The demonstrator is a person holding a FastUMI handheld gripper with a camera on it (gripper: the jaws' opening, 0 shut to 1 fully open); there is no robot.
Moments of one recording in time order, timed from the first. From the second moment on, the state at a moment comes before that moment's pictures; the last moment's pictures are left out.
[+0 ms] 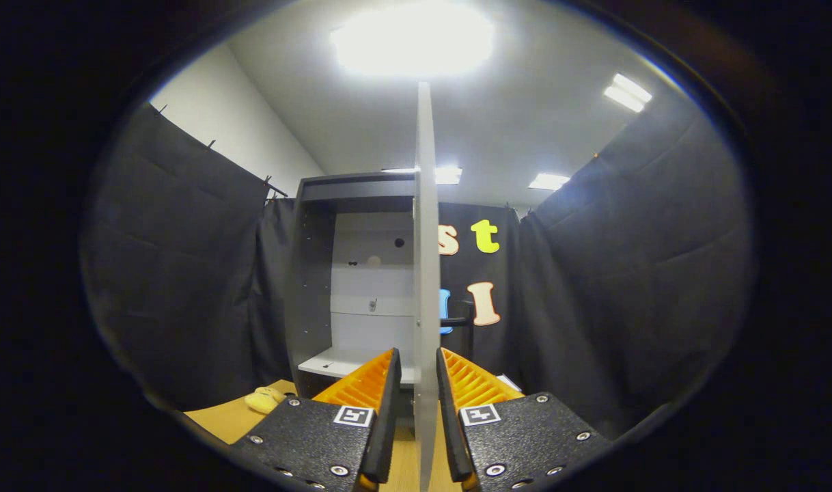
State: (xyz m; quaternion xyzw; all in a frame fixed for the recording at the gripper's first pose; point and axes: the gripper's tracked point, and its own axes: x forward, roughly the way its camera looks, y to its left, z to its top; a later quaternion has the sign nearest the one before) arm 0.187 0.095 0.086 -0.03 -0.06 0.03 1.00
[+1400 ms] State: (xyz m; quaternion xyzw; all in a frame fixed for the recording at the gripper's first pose) arm 0.248 0.299 -0.155 0.00 0.11 0.14 0.98
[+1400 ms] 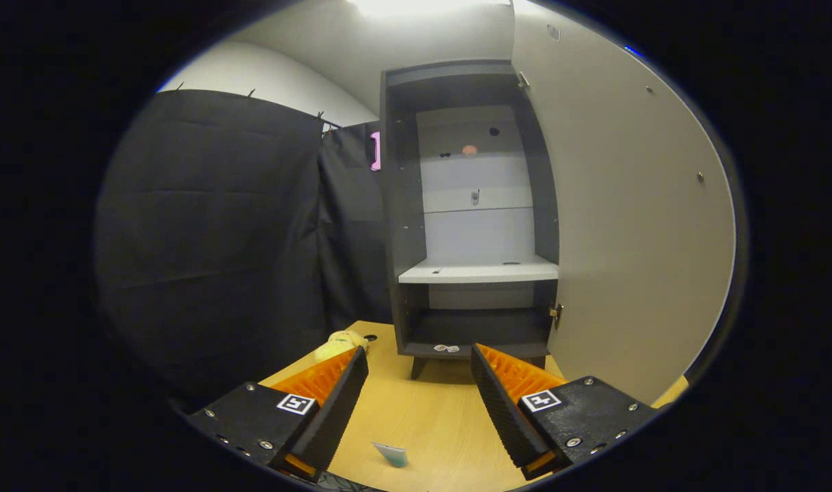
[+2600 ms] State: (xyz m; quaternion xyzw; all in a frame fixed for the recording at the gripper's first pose) arm 0.228 0.339 -0.378 -0.04 0.35 0.15 0.92
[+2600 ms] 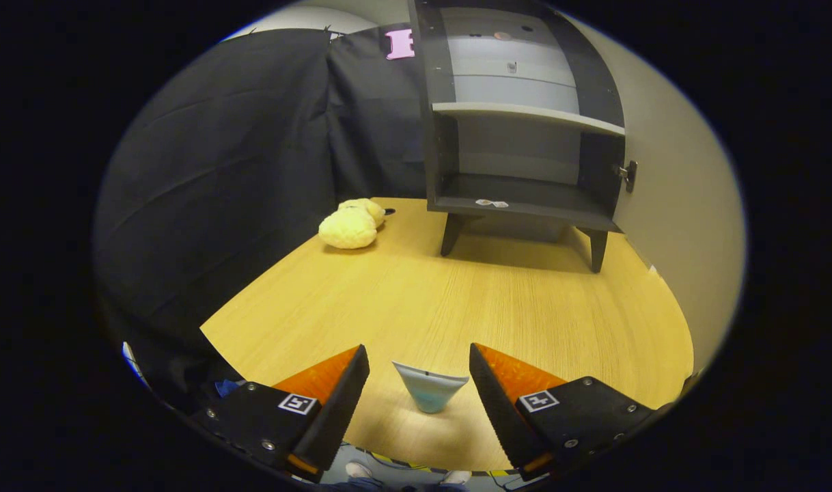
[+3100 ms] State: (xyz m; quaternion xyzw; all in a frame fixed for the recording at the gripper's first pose) arm 0.215 0.330 -0.423 -0.03 0.41 0.13 0.90
